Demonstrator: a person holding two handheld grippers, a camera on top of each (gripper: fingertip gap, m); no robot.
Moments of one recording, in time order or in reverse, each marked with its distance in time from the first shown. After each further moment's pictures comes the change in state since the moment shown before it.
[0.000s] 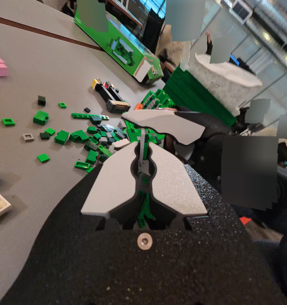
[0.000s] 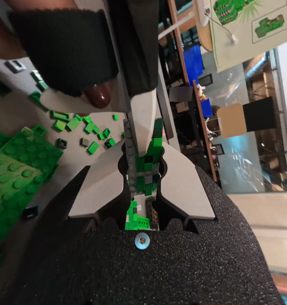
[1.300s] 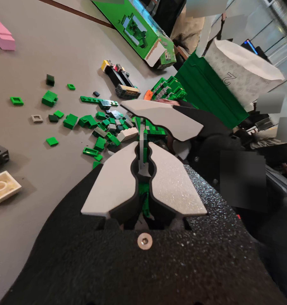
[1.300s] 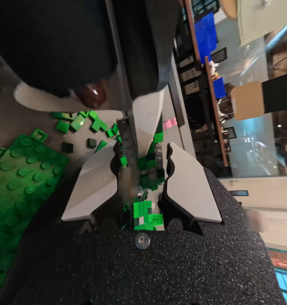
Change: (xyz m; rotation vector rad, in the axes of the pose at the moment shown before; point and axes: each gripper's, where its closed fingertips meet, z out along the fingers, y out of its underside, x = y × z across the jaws) left arm -0.013 0.012 -0.002 -0.082 -0.056 -0.059; right arm -0.017 0.013 0.015 -0.120 -0.031 0.060
